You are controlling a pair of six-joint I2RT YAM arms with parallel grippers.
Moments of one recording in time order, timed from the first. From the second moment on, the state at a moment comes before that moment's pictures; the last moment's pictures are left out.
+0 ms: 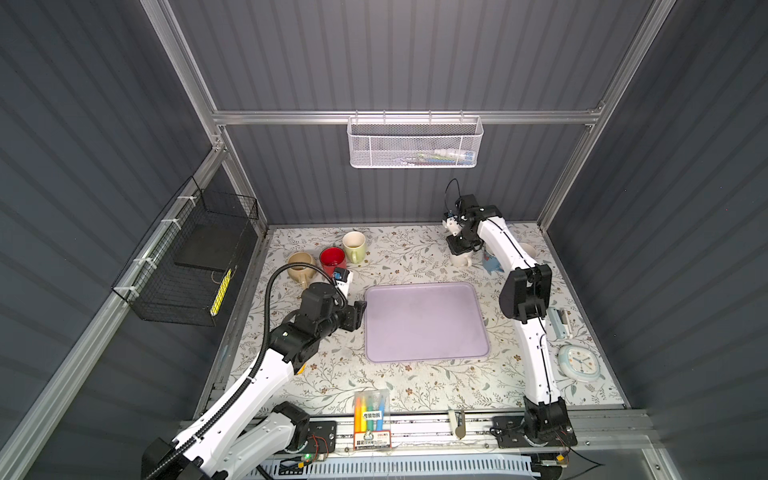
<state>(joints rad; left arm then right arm) -0.52 0.94 0.75 -0.40 0.01 -0.15 0.24 2.49 2.45 -1.17 -0.05 -0.18</state>
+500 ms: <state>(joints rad) -0.52 0.92 0.75 -0.40 0.01 -0.15 0.25 2.50 2.45 -1.16 -0.03 -0.11</state>
